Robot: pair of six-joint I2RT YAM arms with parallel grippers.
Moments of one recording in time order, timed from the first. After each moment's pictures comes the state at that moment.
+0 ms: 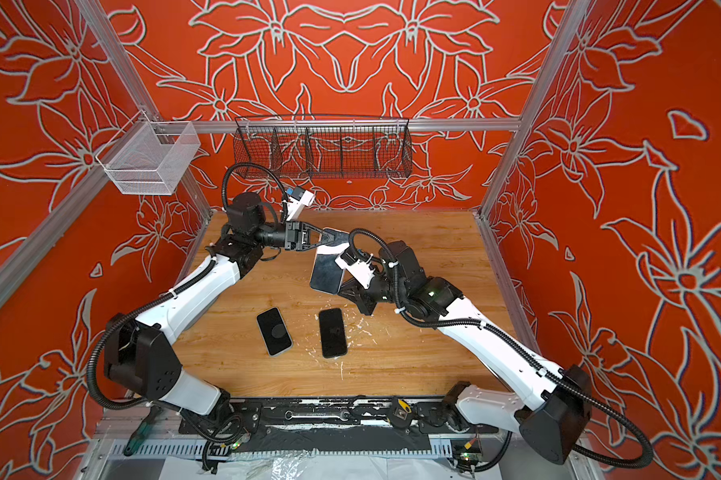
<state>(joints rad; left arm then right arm) -0.30 1.53 1.31 0.16 1.24 -0.78 0.69 1.17 1.09 -0.45 -0.49 -0.05</state>
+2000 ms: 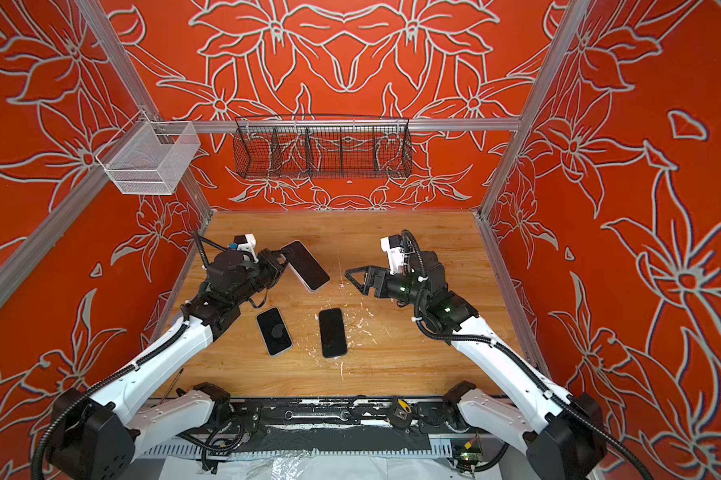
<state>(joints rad) -0.31 1.08 0.73 0.13 0.18 -1.18 0.53 1.04 0.81 -0.04 -0.50 0.83</state>
